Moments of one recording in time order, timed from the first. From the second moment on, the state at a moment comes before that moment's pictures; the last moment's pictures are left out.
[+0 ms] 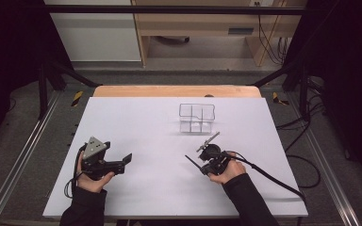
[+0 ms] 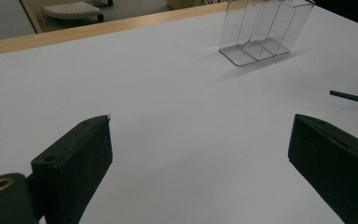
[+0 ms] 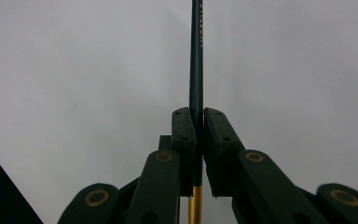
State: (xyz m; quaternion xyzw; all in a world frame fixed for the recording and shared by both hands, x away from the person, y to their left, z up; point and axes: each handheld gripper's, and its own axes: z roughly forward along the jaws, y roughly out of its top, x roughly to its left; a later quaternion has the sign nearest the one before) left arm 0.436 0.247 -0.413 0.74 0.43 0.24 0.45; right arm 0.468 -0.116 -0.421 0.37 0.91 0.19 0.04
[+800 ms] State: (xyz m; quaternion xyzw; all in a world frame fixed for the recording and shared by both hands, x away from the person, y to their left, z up) left arm 0.433 0.228 -0.413 0.77 0.40 0.24 0.44; right arm 0.477 -0.107 -0.378 0.33 0.91 0.23 0.05
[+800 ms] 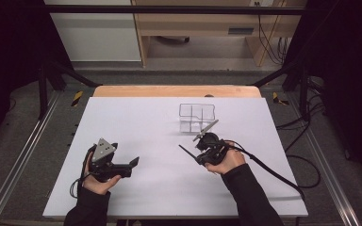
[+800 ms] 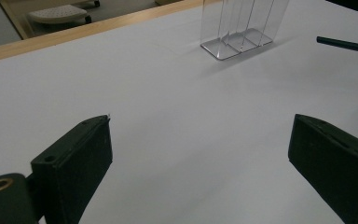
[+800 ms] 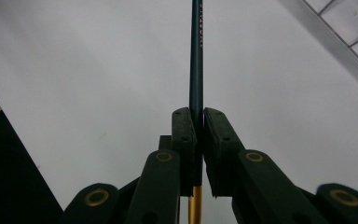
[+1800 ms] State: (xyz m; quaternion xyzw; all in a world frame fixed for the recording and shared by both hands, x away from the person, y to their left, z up) left arm 0.427 0.202 -0.404 0.81 0.32 0.24 0.43; right arm 0.481 -0.096 -0.367 0.29 0.92 0.26 0.01
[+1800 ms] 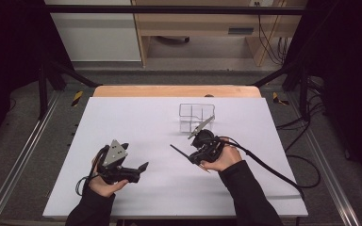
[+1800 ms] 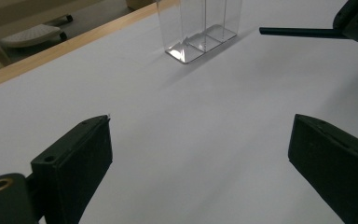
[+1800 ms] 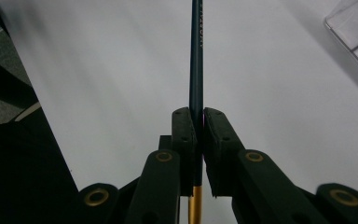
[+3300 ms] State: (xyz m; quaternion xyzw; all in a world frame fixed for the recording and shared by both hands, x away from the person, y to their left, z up) left arm 0.413 0.142 -0.382 0.88 0.12 0.35 0.30; right arm 0.480 -0.084 -0.353 0.26 0.93 0.25 -0.01
